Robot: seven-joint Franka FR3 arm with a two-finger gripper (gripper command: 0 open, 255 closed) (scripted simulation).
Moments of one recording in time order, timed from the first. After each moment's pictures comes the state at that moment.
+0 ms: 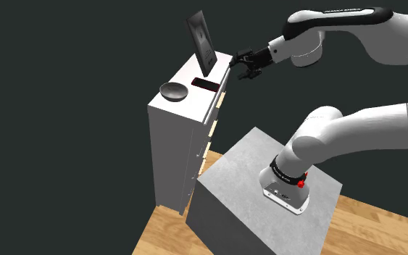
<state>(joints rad) 0.02 -0.78 -0.54 -2.81 0.61 2.44 -0.26</state>
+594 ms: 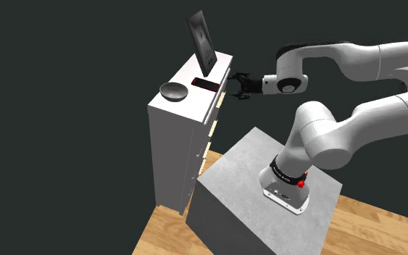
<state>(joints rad) 0.60 -0.91 -1.29 -2.84 1.26 2.87 -0.95</state>
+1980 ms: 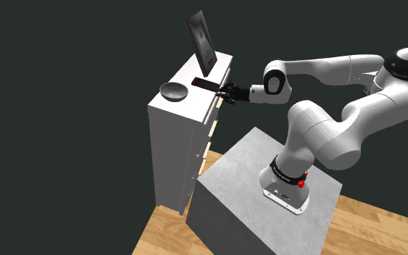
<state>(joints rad) 0.96 -1.09 -1.60 -2.65 1.81 3.02 -1.59</state>
